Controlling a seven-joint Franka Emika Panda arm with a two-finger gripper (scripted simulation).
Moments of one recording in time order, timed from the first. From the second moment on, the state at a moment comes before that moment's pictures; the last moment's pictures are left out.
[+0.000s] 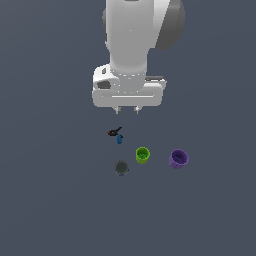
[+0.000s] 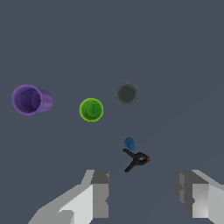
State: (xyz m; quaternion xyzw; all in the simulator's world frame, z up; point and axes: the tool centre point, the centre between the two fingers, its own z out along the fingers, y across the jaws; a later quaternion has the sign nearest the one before) arm -0.013 -0.003 0.300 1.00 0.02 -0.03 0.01
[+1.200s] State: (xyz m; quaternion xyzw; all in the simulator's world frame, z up) arm 0.029 0.061 0.253 0.99 -0.16 -0.03 0.00
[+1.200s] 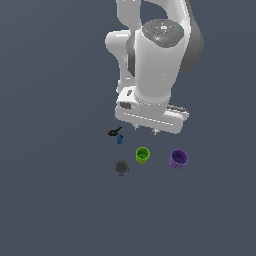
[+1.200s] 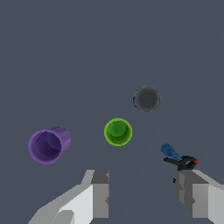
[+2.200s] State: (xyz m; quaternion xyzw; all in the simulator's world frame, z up) arm 0.063 0.144 0.186 0.93 -0.36 -0.02 0.00
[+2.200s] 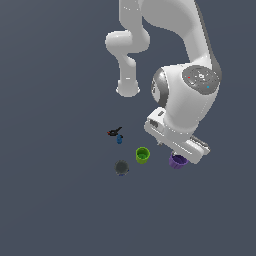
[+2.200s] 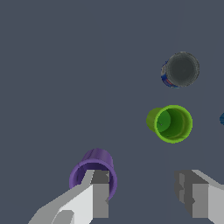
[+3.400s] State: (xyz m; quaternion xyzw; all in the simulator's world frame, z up) arm 0.075 0.236 0.108 0.83 -0.56 0.00 0.00
